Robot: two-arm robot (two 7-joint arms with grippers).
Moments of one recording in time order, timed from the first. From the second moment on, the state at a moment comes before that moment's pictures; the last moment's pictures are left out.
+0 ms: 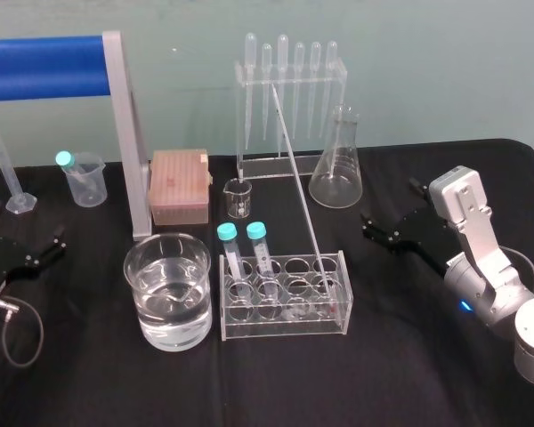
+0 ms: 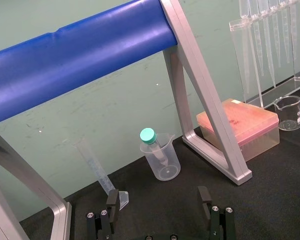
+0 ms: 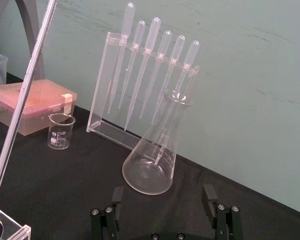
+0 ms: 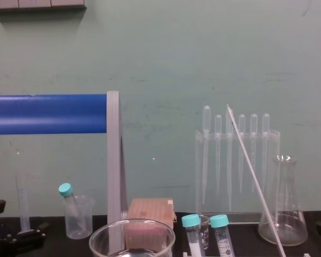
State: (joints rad) left arm -0.20 0.60 0.45 -1.41 -0.25 -0.12 0.03; right arm 0.20 0.60 -0.45 -1.41 0.25 -0.12 -0.03
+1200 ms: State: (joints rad) left arm -0.20 0.60 0.45 -1.41 -0.25 -0.12 0.03; right arm 0.20 0.60 -0.45 -1.41 0.25 -0.12 -0.03
